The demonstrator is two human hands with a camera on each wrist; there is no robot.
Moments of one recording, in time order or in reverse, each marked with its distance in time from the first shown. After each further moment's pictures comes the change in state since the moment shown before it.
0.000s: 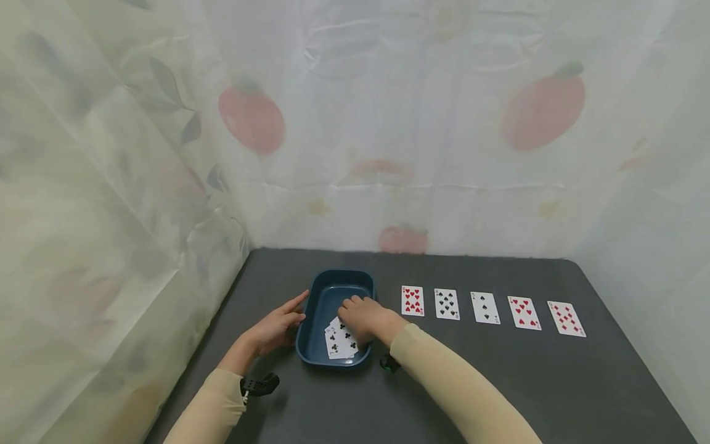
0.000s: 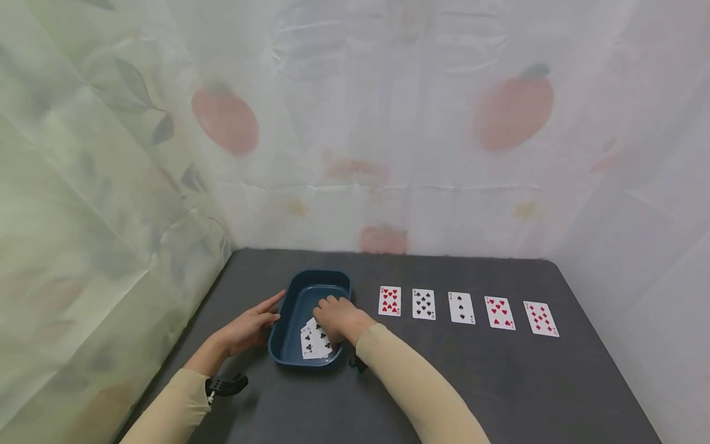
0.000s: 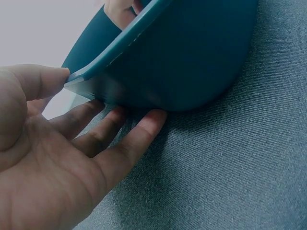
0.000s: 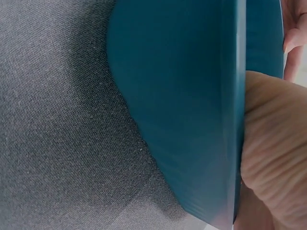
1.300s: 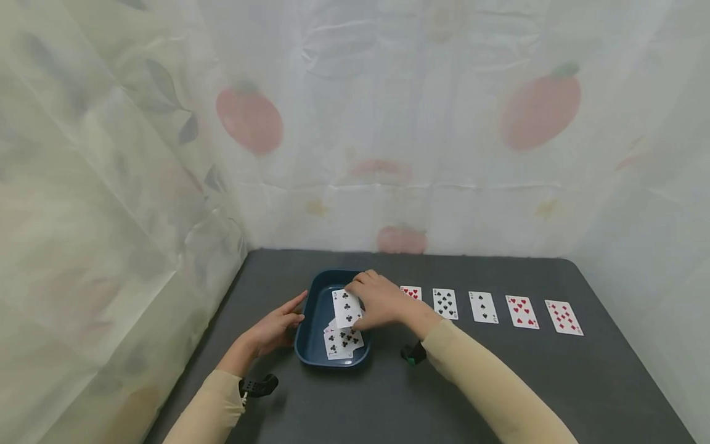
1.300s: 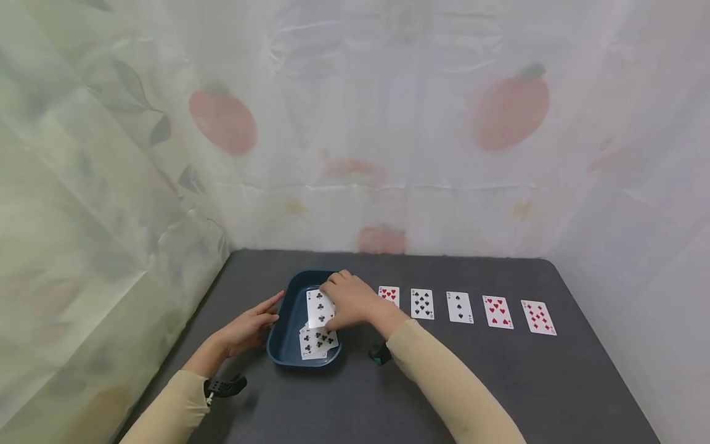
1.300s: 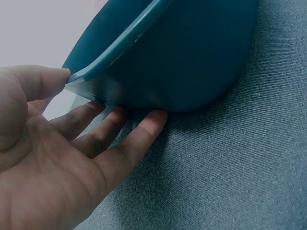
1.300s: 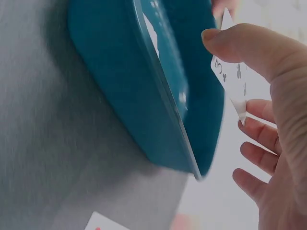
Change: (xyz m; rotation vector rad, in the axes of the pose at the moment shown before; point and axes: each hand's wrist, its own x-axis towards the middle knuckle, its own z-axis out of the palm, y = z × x) left_hand 0.005 -0.003 0.001 0.009 0.047 -0.018; right_hand -0.041 0.044 -0.026 0.275 0.329 -0.017
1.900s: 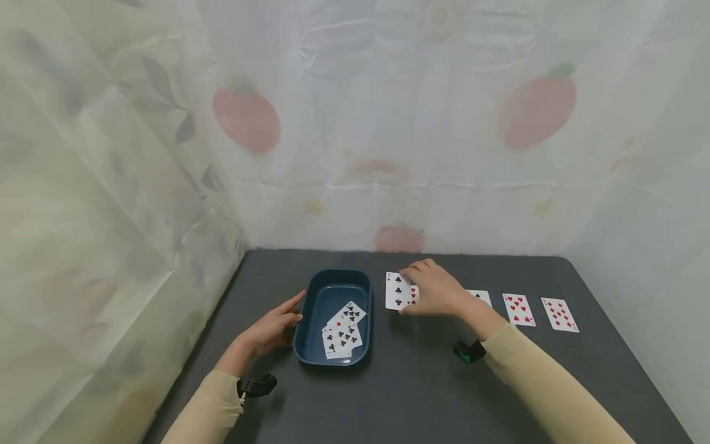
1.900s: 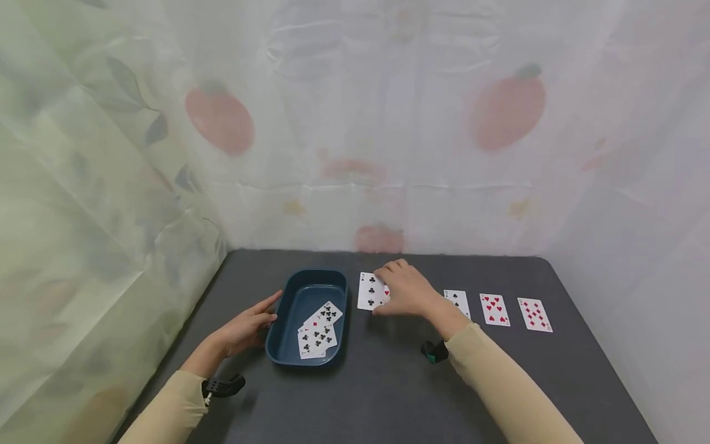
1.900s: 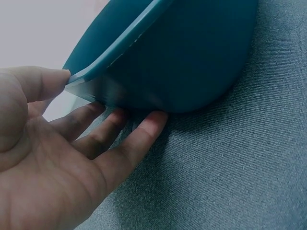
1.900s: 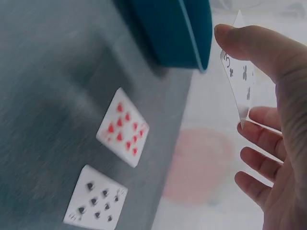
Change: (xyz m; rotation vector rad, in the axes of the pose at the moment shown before) left_hand 0.001 0.004 0.001 -0.011 -0.019 0.008; right_hand -0.081 0.068 -0.033 -0.024 0.120 0.178
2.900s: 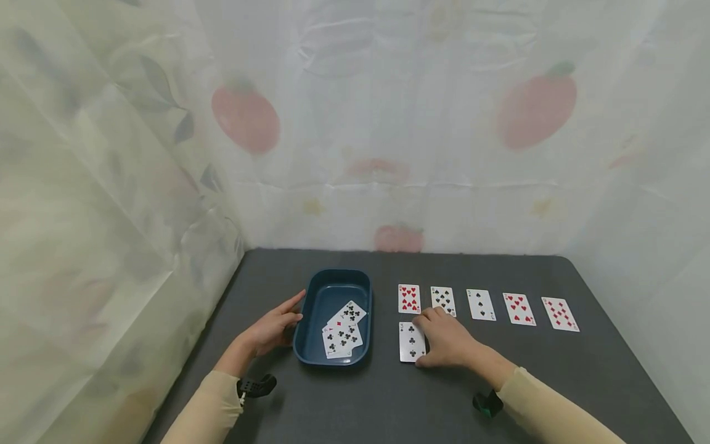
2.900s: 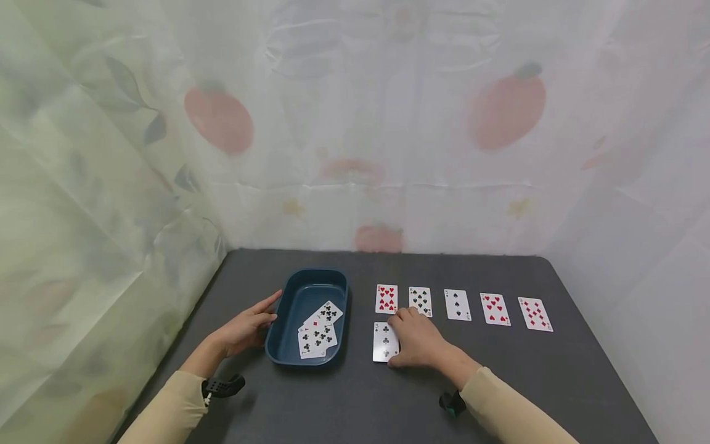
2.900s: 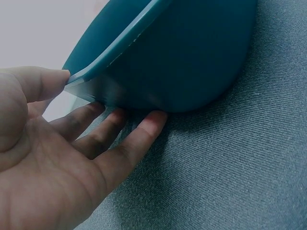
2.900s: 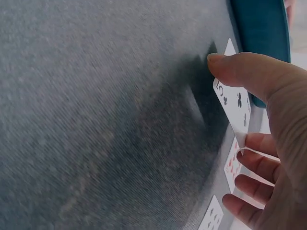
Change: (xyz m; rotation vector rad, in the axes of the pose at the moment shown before) left_hand -0.001 -0.001 0.001 0.009 -0.010 0.011; right_hand -0.067 -0.003 0.079 -0.038 -0.046 0.010
